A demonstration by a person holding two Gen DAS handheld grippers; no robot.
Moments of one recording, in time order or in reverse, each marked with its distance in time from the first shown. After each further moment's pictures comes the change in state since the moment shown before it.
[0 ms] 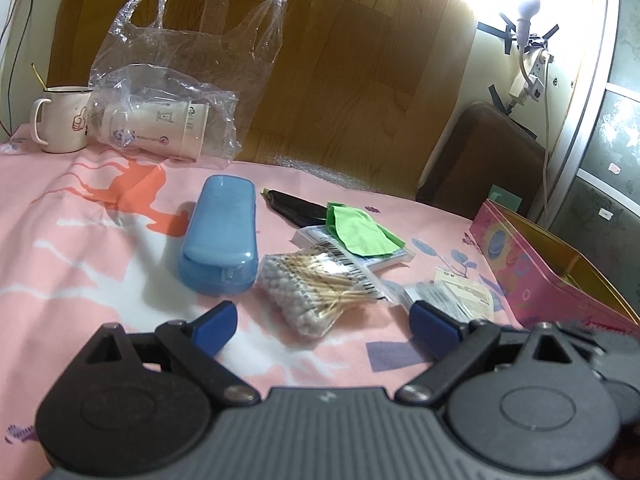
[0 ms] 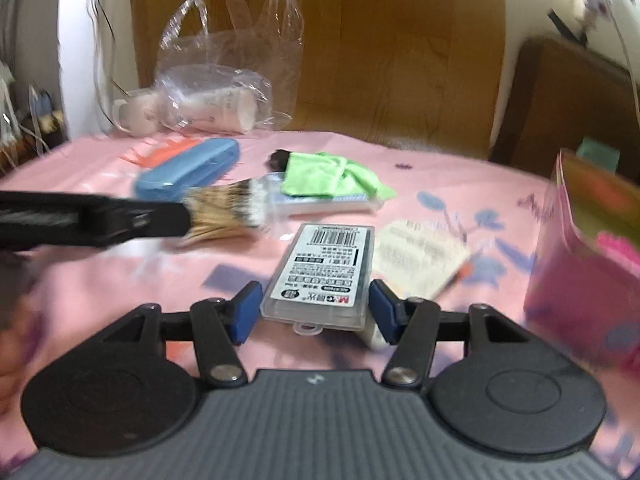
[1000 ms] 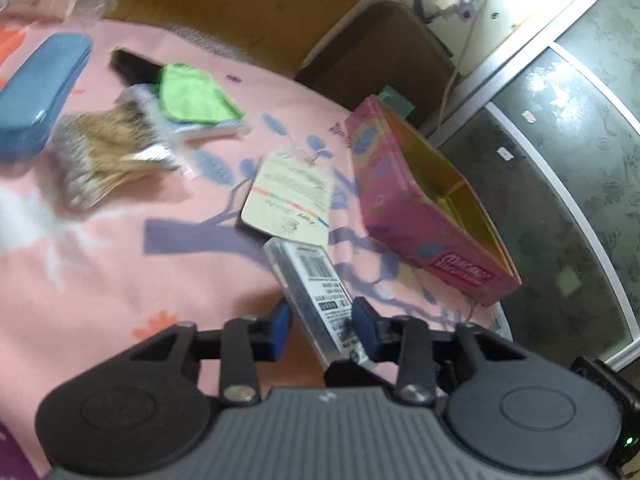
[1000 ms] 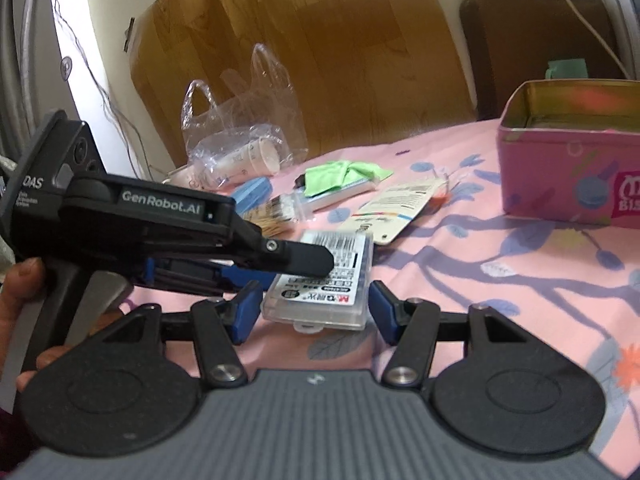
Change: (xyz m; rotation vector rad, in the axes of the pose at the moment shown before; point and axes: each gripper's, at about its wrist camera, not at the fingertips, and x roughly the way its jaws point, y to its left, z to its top) left arm 0.031 -0.061 -0.012 -0.143 0.392 -0.382; right arm -0.067 -0.031 -0.049 0.301 -0.137 0.175
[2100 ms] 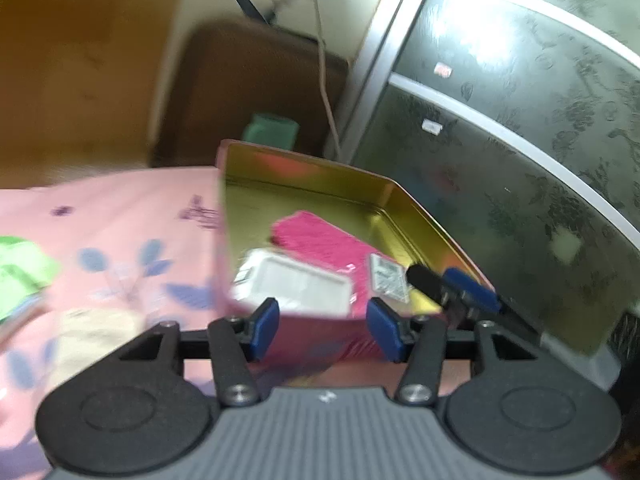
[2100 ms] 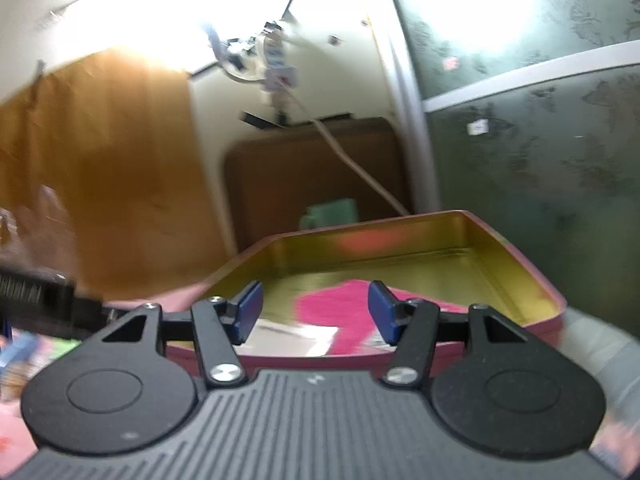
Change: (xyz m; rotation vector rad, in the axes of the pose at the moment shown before) left arm 0.113 -0.139 0.058 0.402 -0.049 -0.035; right arm -0.067 -0.125 0.059 0.013 -0.397 -0.517
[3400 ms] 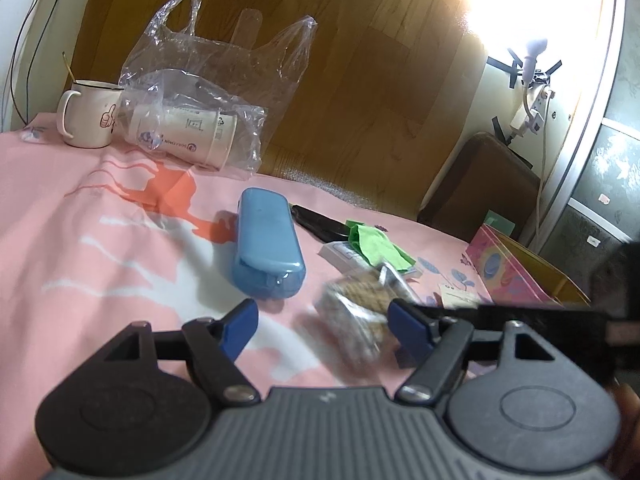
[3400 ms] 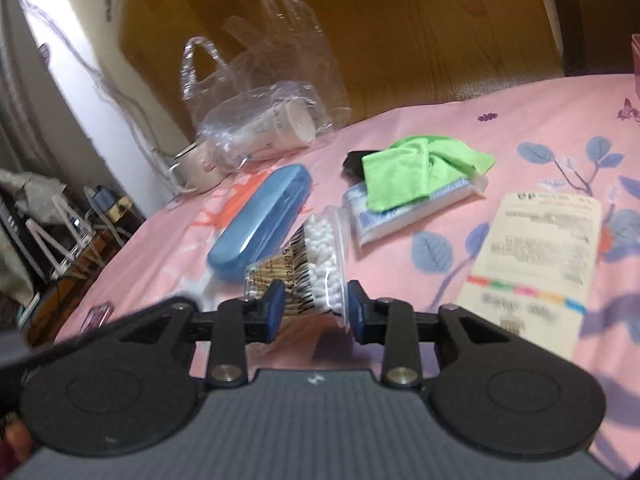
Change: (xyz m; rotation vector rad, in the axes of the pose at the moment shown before) left arm -0.215 0.171 -0.135 -0.271 -0.328 0.421; right arm 0.072 0.219 -0.069 0.010 0.616 0.623
